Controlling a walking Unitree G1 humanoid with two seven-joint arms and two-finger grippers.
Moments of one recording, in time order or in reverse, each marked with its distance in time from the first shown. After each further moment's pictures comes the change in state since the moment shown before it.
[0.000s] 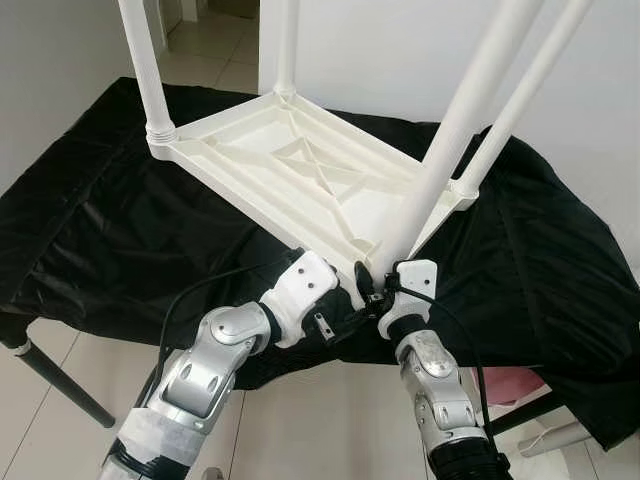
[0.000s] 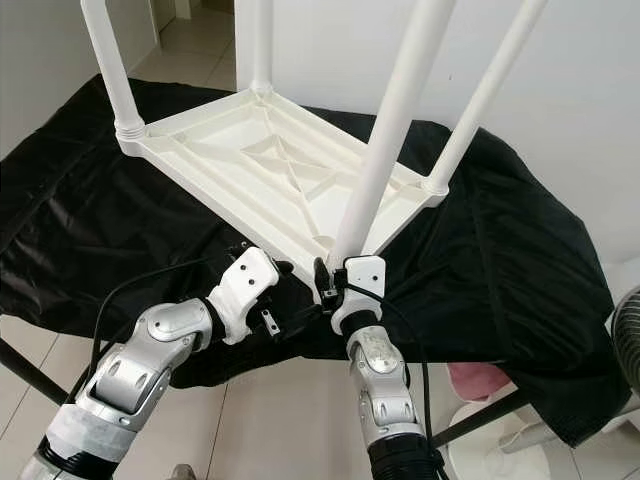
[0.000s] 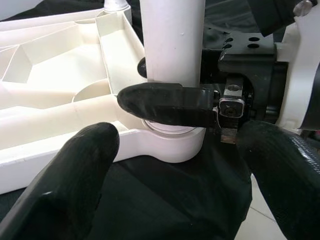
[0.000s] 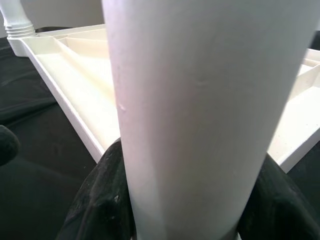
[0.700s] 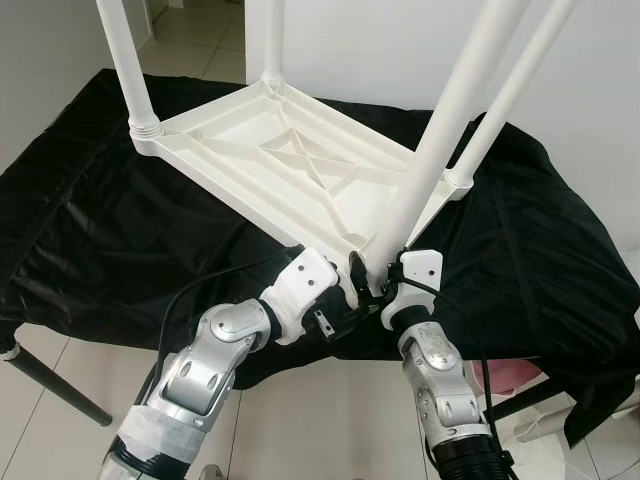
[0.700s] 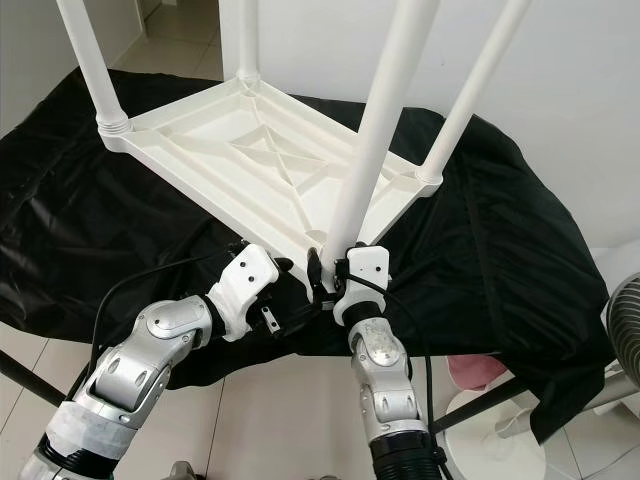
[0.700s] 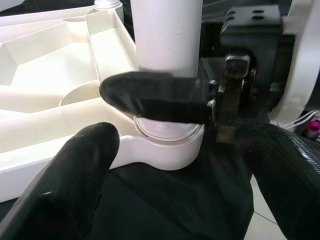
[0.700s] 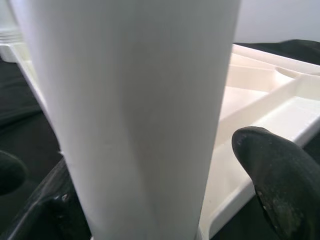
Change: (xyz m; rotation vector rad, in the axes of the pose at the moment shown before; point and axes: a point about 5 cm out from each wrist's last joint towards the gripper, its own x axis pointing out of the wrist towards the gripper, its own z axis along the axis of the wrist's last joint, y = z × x) left arm -0.001 0.000 0.001 0.002 -0.004 0.001; right arm 0.000 -0.009 0.017 -0.027 -0.036 0.050
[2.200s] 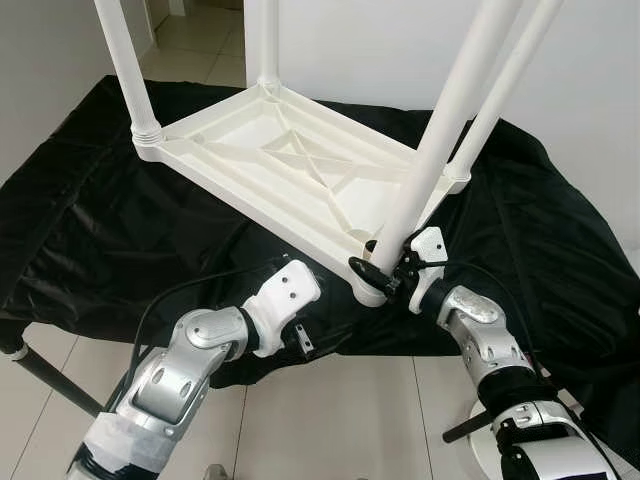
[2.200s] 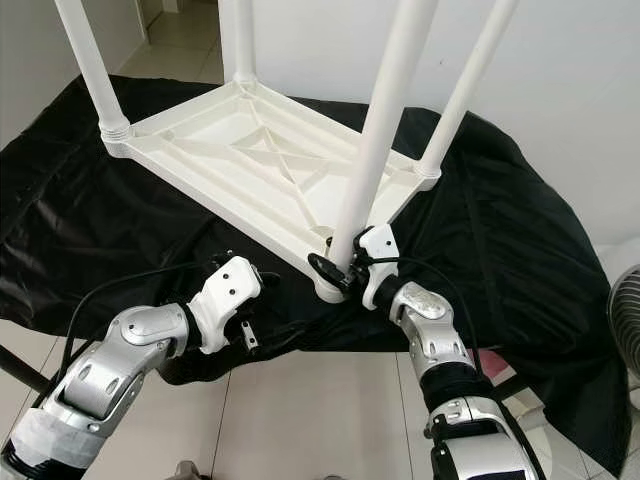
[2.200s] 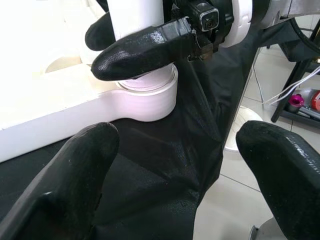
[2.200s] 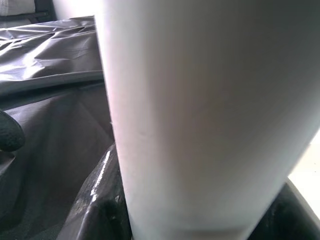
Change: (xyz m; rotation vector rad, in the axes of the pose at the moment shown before) left arm -0.022 0.000 -0.009 0.018 0.064 -0.093; right arm 0.034 -0.037 -0.006 -0.093 0.103 0.541
